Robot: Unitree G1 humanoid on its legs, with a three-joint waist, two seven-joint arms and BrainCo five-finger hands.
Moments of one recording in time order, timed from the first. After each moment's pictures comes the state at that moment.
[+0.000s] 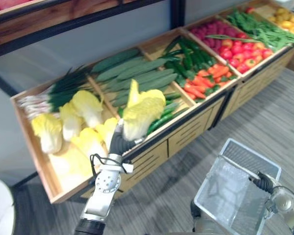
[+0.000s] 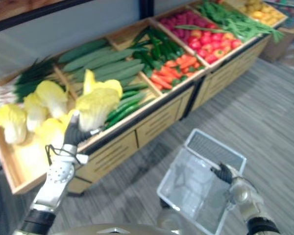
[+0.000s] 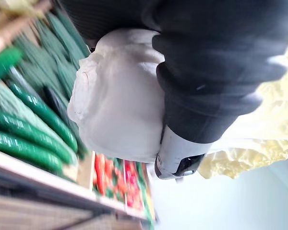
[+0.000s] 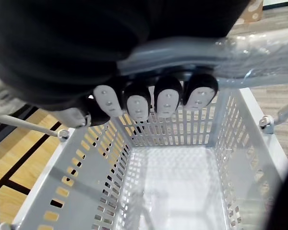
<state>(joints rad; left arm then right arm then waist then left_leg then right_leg) 0.03 0.41 -0.22 -0.05 -0.02 -0.29 0.11 -0.02 -0.66 0.06 0.72 -0.51 -0.23 0.04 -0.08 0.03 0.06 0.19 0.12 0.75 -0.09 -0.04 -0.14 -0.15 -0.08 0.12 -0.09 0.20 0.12</state>
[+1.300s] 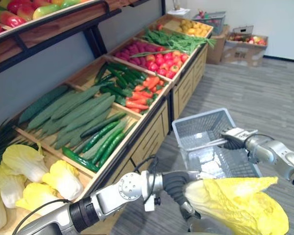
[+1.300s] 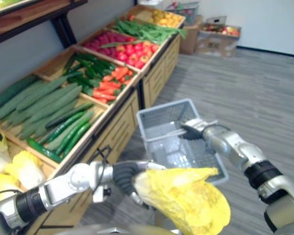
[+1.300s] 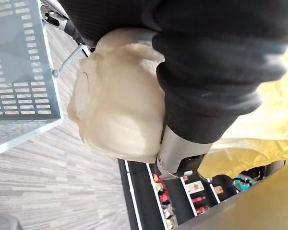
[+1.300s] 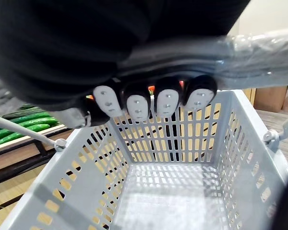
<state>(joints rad) -0.33 0.70 -0.97 -0.27 -0.30 -0.37 -0.34 -0.46 -0.94 0.60 0.36 -0.51 -0.33 0.13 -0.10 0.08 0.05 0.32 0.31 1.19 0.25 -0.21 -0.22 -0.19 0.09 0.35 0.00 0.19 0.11</state>
